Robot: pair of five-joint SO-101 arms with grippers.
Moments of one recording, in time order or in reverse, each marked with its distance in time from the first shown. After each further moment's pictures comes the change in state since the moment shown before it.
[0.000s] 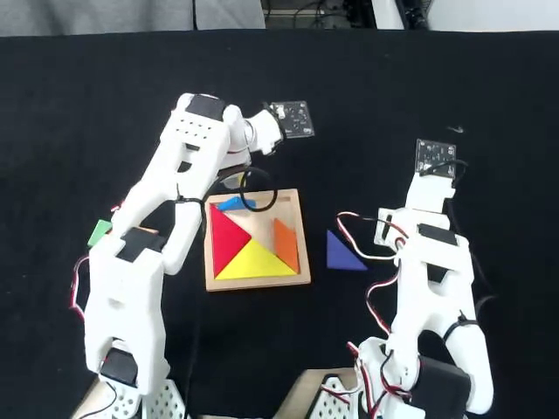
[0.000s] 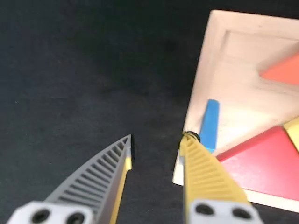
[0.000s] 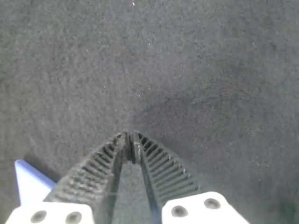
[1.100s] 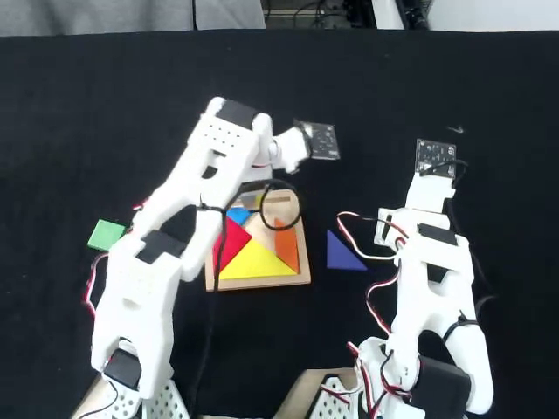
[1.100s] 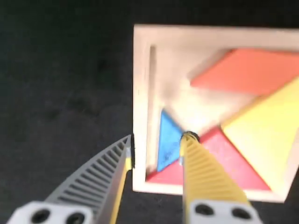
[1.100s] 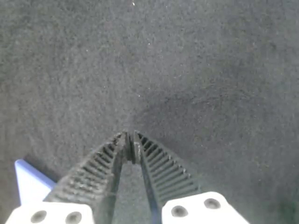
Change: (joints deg) left arm 6.4 3.0 -4.6 10.4 1.2; right arm 0.0 0.0 0.0 0.0 0.0
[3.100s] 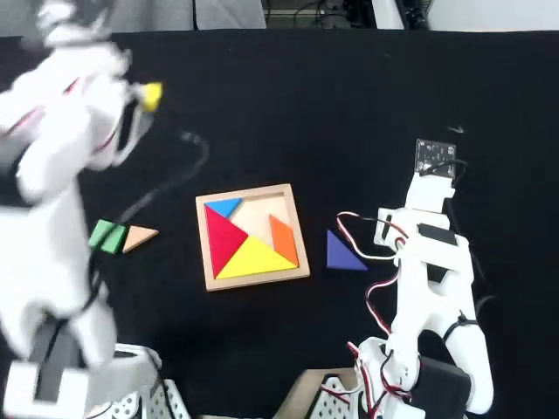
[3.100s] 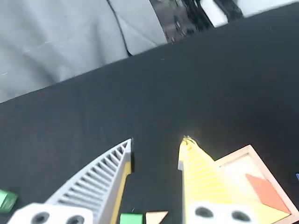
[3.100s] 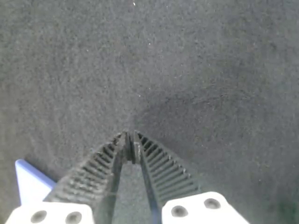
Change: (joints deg) left arm -20.0 -47.6 -15.4 14.9 43.3; right arm -0.1 0.0 0.0 0.0 0.0
